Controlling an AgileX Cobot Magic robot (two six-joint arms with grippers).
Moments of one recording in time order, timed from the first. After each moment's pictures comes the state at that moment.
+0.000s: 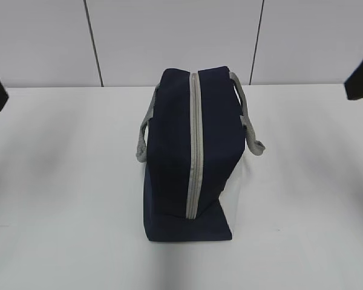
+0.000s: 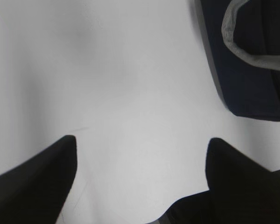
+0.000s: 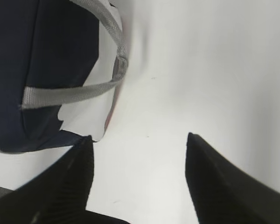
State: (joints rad) left arm -0.28 1.28 -1.29 -0.02 1.21 -0.05; right arm 0.08 1.23 -1.18 0.19 1.08 -0.09
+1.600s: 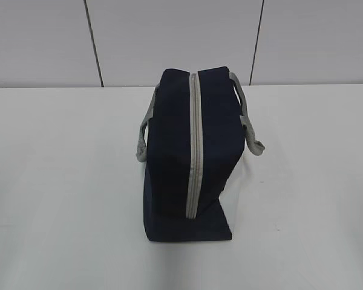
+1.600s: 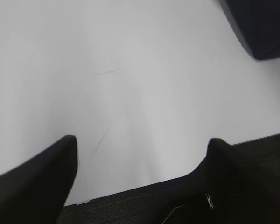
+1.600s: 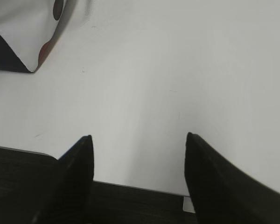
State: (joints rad) left arm -0.28 0.27 -0.52 0.07 1.10 -0.07; right arm 0.08 0.15 -0.50 -0.04 1.14 -0.09
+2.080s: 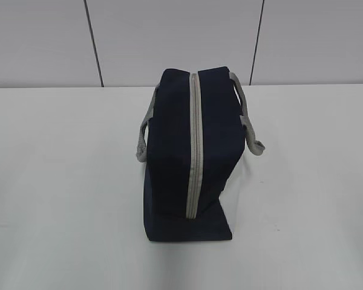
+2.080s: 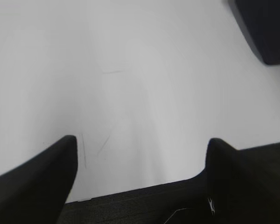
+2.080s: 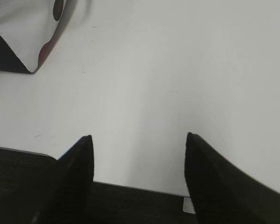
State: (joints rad) left arm -0.25 0.27 -0.52 0.07 1.10 -0.07; right arm 0.08 0.15 -0.50 -0.04 1.14 -0.09
